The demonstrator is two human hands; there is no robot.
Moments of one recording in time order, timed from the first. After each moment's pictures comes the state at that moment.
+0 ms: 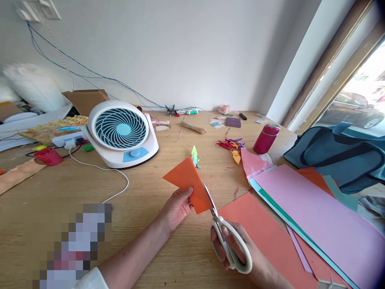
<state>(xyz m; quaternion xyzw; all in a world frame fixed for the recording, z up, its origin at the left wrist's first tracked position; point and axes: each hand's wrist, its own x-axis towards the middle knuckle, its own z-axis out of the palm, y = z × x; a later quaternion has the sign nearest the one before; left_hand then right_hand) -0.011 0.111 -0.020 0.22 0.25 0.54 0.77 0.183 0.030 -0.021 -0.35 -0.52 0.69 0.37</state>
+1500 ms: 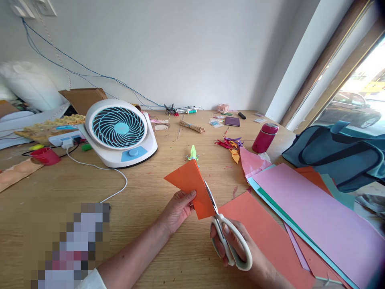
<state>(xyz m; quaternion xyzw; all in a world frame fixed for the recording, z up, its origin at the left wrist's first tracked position) -0.005 0.103 -0.018 0.28 0.29 0.51 0.76 0.183 0.030 -0.015 -0.36 -0.51 0.68 0.38</state>
